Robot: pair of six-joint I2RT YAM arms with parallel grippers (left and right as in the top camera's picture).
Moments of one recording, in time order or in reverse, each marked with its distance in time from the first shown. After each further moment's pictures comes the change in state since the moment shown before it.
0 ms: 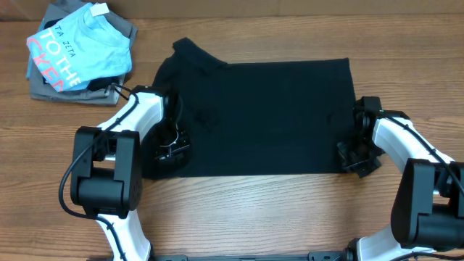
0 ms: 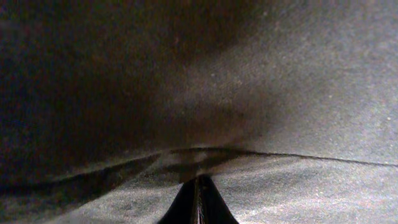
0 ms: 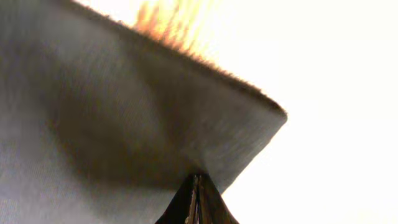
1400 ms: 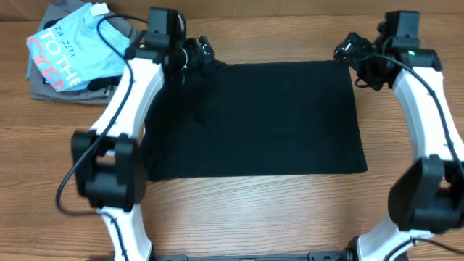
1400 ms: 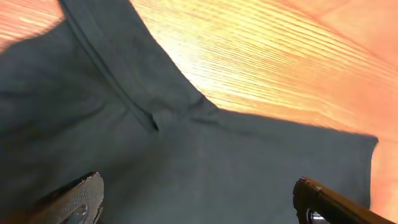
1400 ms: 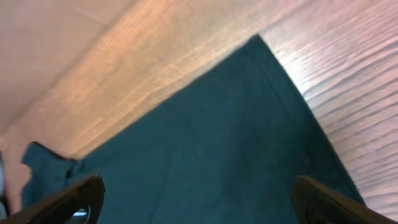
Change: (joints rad) left arm -0.033 0.074 0.492 0.504 0.034 -0.081; right arm 0.000 0.125 0.646 0.173 -0.253 -0.467
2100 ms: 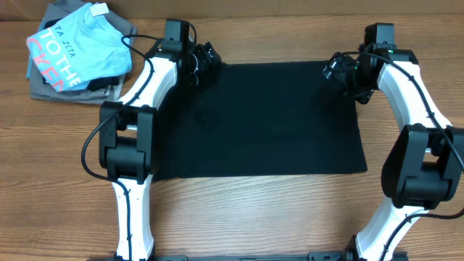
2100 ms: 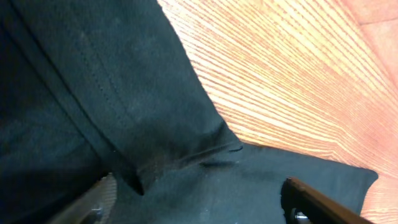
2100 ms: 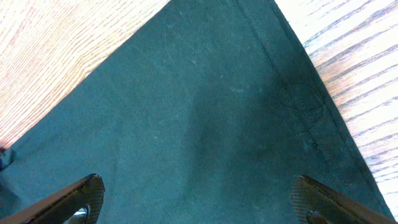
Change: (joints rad) left arm 0.000 0.261 0.088 0.134 0.107 -0.192; right arm 0.008 0.158 0.004 -0.054 -0.010 -0.017
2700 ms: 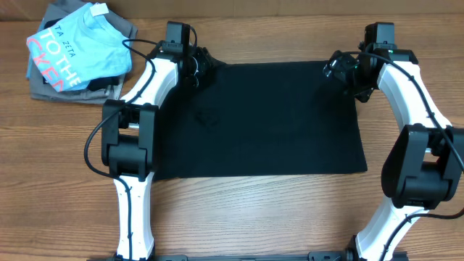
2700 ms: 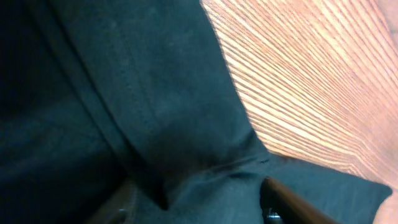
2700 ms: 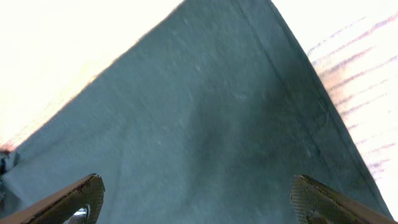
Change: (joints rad) left arm 0.000 0.036 0.008 -0.010 -0.026 -0.042; right arm 0.000 0.000 0.000 0.034 0.001 0.000
